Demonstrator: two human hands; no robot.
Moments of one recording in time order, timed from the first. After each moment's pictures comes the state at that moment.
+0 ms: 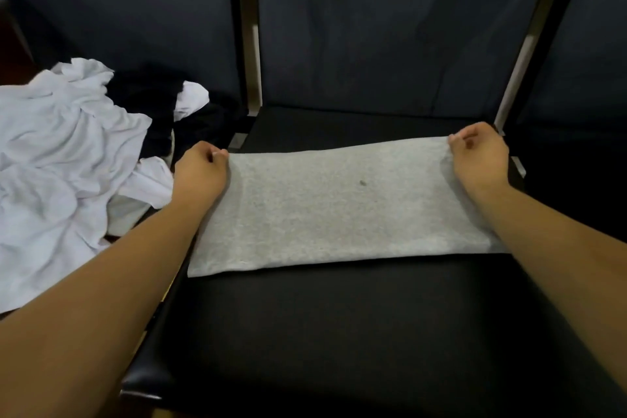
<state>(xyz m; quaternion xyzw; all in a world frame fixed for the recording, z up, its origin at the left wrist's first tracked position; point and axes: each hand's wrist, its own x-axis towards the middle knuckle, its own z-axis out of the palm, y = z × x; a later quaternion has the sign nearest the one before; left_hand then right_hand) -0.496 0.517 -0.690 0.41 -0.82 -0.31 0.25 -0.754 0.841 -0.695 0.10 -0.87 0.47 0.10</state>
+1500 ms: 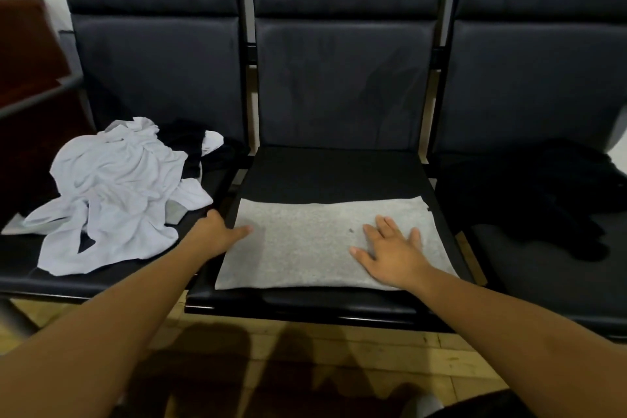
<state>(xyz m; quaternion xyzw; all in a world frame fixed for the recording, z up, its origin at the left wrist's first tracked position) -0.370 0.619 -0.635 0.41 -0.86 -0.29 -0.01 -0.533 0.921 -0.669 0.34 -0.93 0.01 -0.12</state>
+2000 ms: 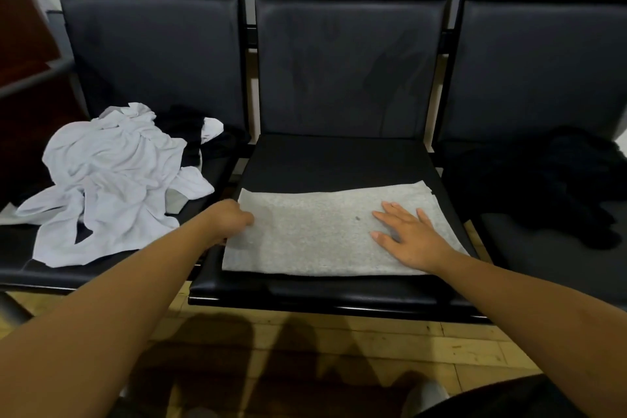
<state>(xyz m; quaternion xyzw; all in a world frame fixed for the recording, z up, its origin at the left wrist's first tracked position) -0.382 0.627 -0.623 0.39 -0.81 -0.44 -0.06 -0.561 0.939 -0.683 0.37 -0.91 0.12 -0.12</state>
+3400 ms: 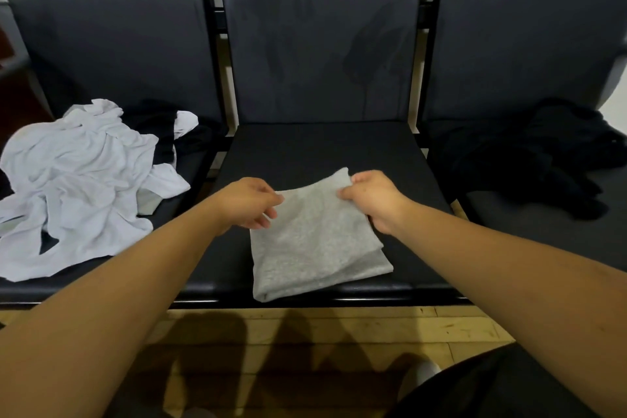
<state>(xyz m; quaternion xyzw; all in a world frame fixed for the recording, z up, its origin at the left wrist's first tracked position) -0.412 0.683 -0.592 0.28 -0.84 -0.45 -0.09 -0.528 0.878 -0.613 0.08 -0.78 0.56 -0.28</state>
